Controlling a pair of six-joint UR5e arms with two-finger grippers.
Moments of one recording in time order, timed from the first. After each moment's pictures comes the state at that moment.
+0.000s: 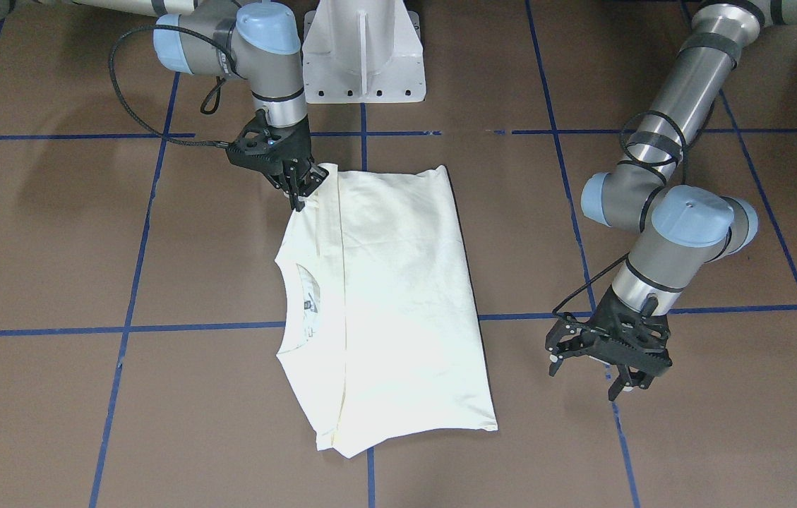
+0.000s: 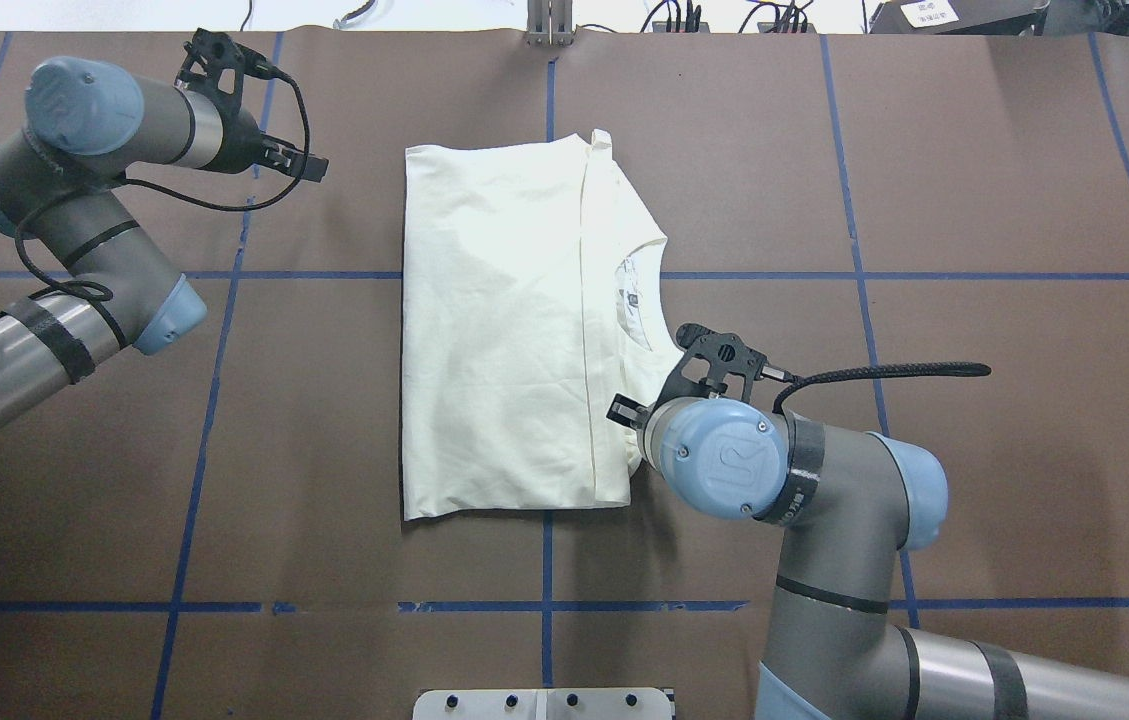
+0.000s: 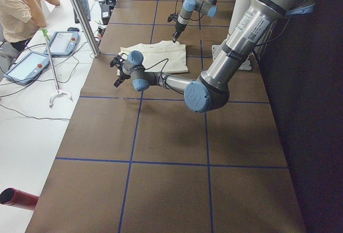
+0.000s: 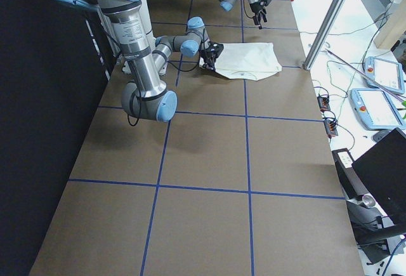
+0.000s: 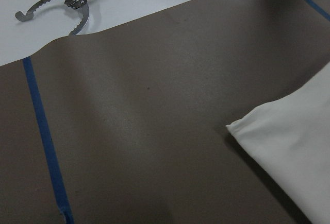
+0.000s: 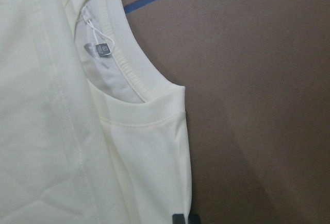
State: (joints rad) left arm -0.90 -2.18 -1.09 -2.55 -1.86 -0.62; right arm 0.32 -1.11 1.84 -1.48 1.45 1.78
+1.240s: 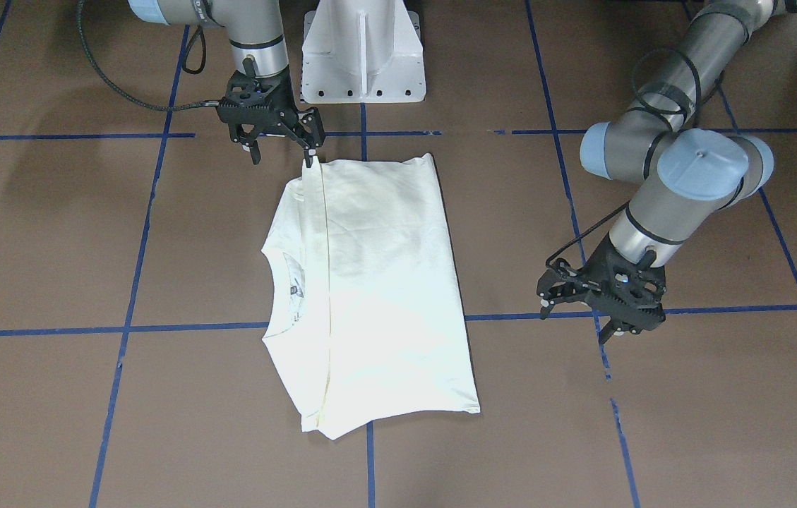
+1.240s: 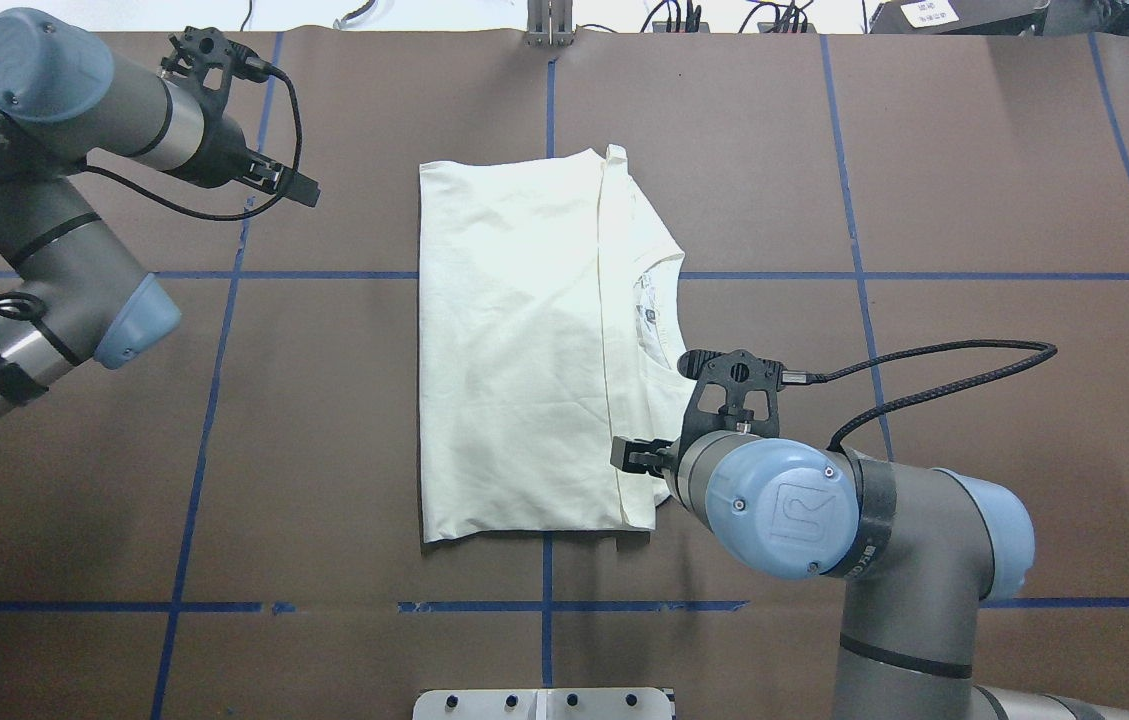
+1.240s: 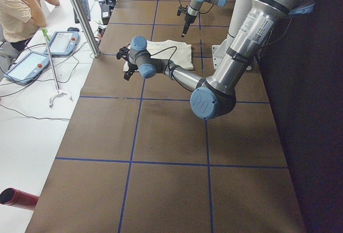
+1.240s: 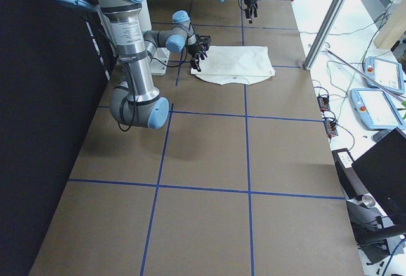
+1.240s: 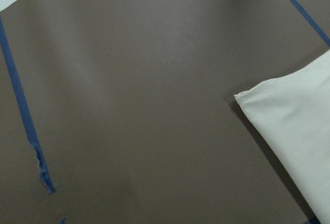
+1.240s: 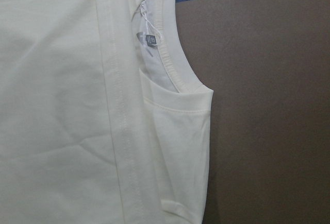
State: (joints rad) left arm -0.91 -2.06 -1.50 -2.12 -2.02 -0.61; right arm 0.28 -1.17 2.02 -1.59 1.44 1.51
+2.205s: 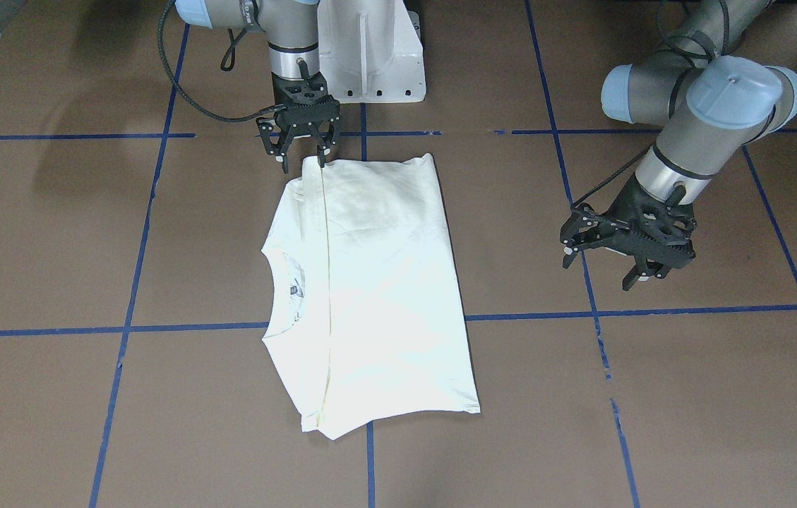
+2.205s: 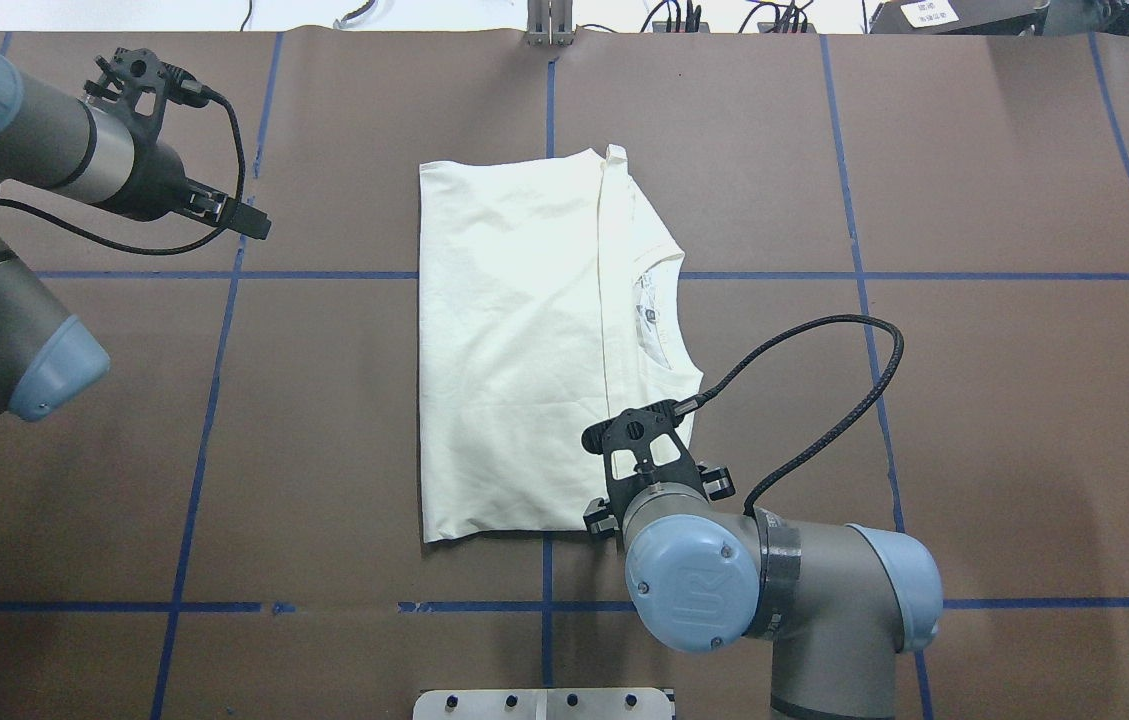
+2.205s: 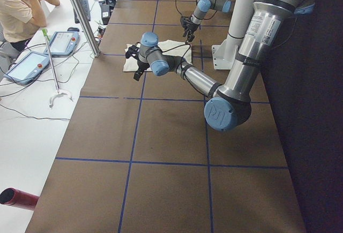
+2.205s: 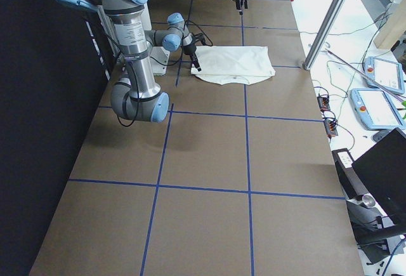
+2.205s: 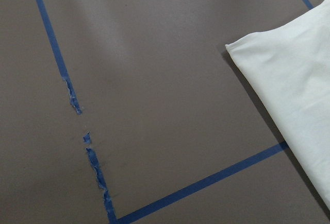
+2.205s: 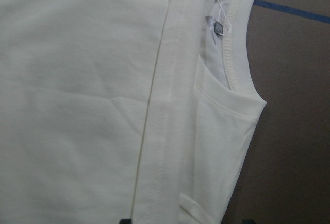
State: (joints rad) left arm -0.91 -1.93 -1.69 -2.03 -2.03 -0.62; right arm 0.17 -1.09 1.93 -1.65 1.30 1.10
